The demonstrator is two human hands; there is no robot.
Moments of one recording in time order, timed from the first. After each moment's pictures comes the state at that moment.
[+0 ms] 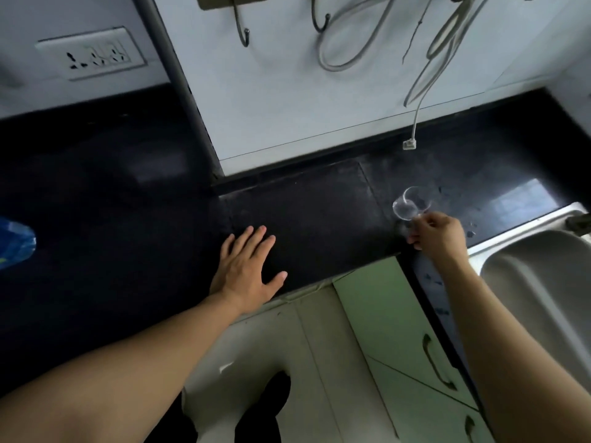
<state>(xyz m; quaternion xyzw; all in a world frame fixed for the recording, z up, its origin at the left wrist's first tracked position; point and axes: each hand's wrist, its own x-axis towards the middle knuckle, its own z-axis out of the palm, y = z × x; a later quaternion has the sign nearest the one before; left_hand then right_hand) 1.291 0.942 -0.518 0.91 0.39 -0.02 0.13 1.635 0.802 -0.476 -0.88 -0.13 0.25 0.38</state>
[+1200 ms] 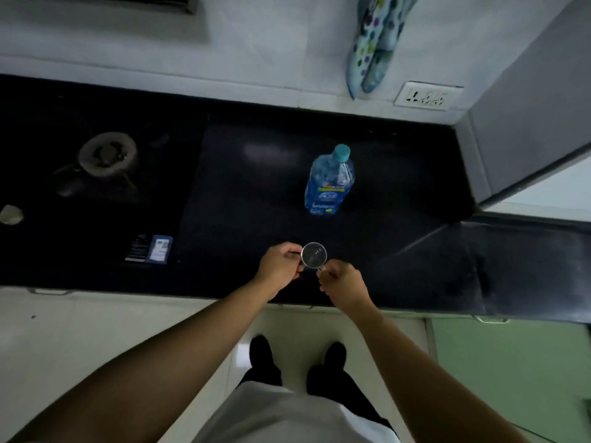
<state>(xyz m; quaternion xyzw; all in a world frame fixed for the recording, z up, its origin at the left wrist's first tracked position) 0.826 1.026 -0.442 0.41 0.64 0.19 0.62 0.979 0.971 -0.425 -0.77 -0.44 0.44 0.15</state>
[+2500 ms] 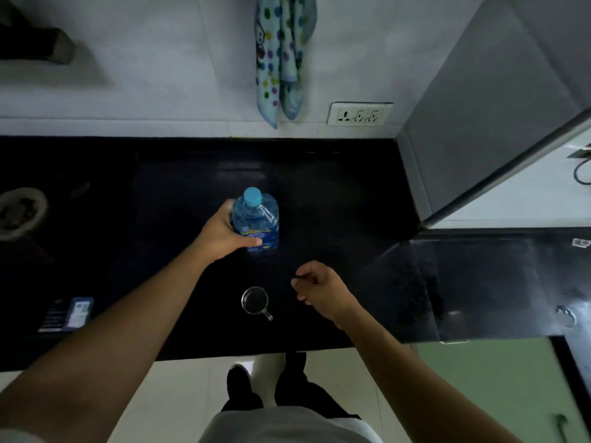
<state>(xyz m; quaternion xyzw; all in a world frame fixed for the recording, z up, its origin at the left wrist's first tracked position) 0.877 1.177 -0.419 0.61 0.56 0.20 0.52 1.094 1.027 -0.408 -0.69 -0.39 0.56 0.23</state>
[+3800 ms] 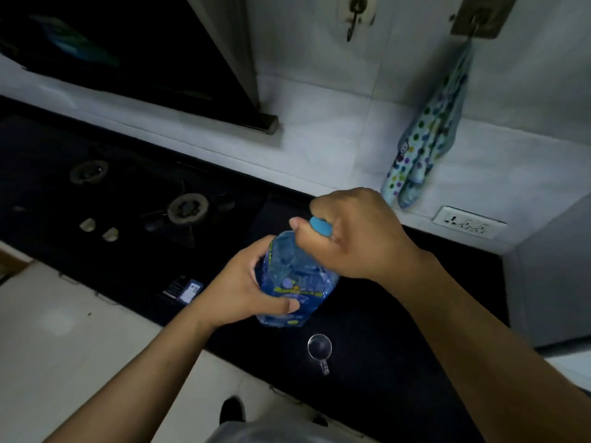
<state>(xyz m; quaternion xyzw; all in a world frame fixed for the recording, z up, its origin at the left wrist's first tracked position) 0.790 1.040 -0.214 0.60 0.50 0.40 0.48 0.978 1.108 -0.128 -0.34 -0.90 0.05 0.28</state>
